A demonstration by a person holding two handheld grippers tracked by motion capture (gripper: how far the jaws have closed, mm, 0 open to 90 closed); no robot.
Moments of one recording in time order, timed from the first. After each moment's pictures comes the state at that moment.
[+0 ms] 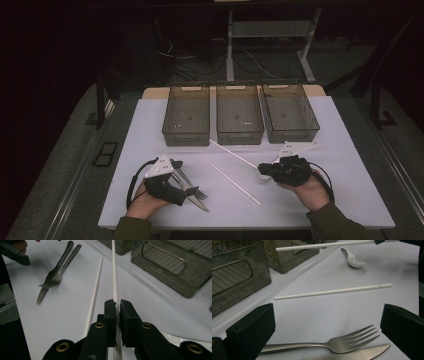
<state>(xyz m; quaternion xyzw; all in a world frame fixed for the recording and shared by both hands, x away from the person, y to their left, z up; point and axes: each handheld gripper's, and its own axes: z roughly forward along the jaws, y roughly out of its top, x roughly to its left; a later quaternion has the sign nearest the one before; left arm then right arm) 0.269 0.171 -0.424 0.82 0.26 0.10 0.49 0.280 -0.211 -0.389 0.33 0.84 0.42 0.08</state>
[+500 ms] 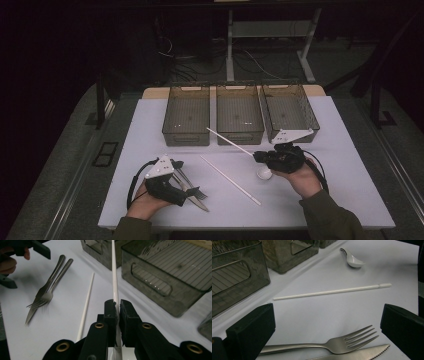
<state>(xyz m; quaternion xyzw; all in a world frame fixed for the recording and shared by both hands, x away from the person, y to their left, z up) 0.268 0.170 -0.424 0.83 0.26 0.10 0.49 0.306 -0.198 -0.376 0.34 0.83 0.43 0.09</state>
